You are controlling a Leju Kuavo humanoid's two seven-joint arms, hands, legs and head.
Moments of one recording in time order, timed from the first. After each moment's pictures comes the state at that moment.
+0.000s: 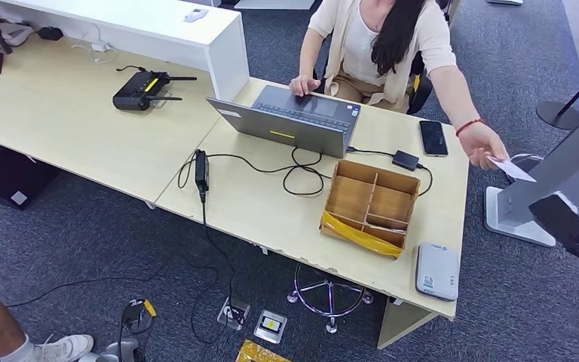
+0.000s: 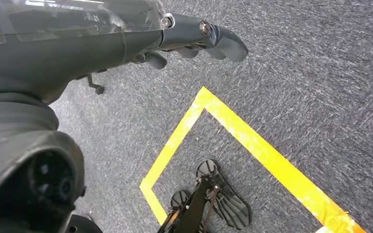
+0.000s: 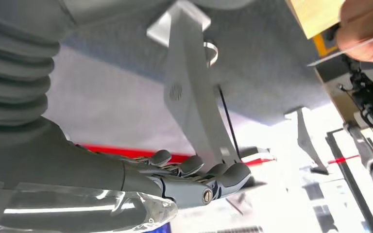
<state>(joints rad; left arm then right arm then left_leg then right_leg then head) -0.13 0.08 0.77 -0.17 -0.18 0.07 0.12 -1.05 -0.22 0.72 -0.30 0.39 -0.42 -0.38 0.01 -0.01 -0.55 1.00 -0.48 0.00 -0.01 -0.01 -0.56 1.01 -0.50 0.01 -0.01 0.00</state>
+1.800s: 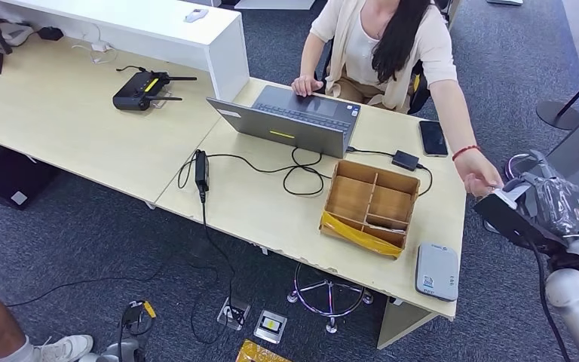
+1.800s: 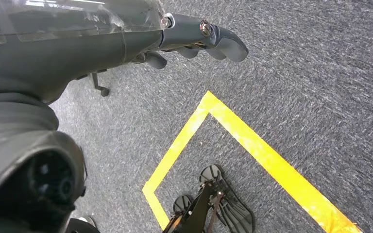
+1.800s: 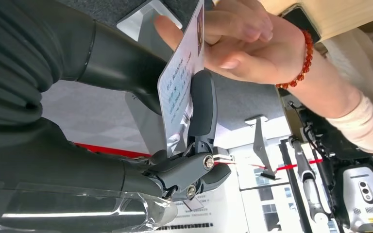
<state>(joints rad) -0.13 0.08 0.77 -0.16 -0.19 0.11 0.14 -1.06 -0.12 0.81 -0.30 0.43 -0.40 -0.41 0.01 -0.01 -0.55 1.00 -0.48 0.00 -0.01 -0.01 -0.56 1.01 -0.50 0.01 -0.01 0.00</state>
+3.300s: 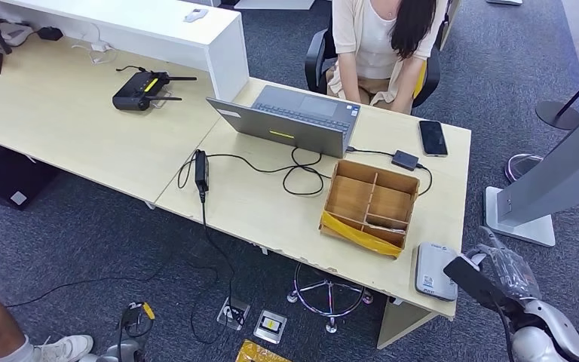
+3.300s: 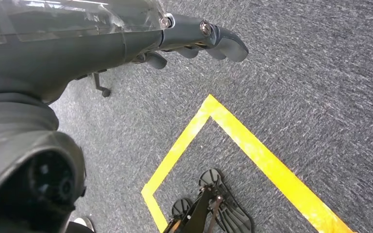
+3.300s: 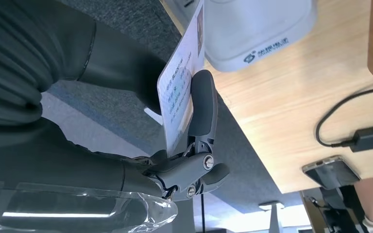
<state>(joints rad) -0.12 0.08 0.77 -0.16 -0.18 0.13 0.14 -0.82 -0.15 0.78 -0.30 0.42 -0.29 -0.44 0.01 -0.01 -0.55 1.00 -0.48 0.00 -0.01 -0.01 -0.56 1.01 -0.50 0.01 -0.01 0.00</state>
